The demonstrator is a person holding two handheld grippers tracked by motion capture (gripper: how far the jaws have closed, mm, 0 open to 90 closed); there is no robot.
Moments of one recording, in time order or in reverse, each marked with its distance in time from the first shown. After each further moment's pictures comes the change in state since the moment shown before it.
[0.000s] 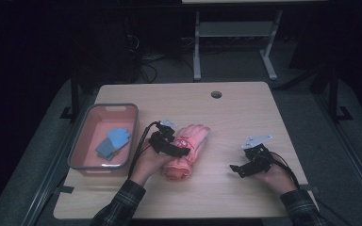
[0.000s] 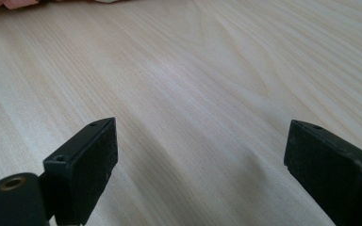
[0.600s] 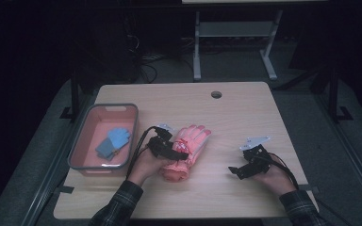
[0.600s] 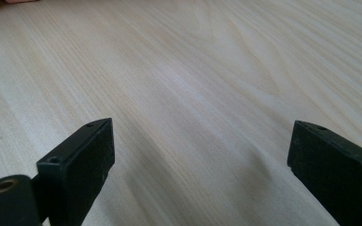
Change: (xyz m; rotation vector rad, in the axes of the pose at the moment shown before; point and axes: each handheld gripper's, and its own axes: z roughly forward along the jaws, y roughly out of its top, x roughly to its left) left arm 0.012 -0.018 0.018 0.038 -0.093 -0.051; right arm 0.004 0.000 0.003 0.016 0.004 -0.017
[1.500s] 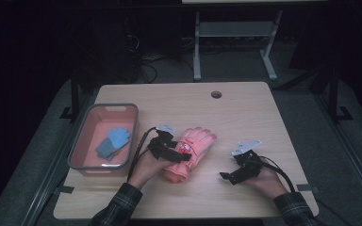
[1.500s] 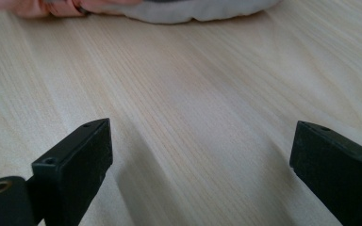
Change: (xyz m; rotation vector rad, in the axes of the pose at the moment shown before) left arm -0.010 0.002 -0.015 -0.093 -0.024 0.045; right arm 0.018 0.002 0.017 -0.039 0.108 -0.034
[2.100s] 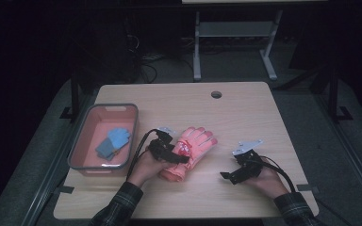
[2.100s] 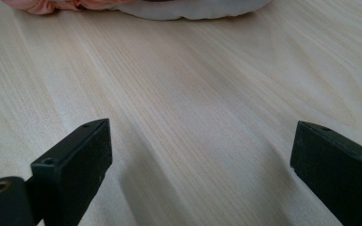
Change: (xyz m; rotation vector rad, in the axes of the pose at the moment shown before) left arm 0.008 -0.011 0.021 0.103 -0.017 -0.031; right arm 0.000 0.000 -0.002 -0.006 -0.001 0.004
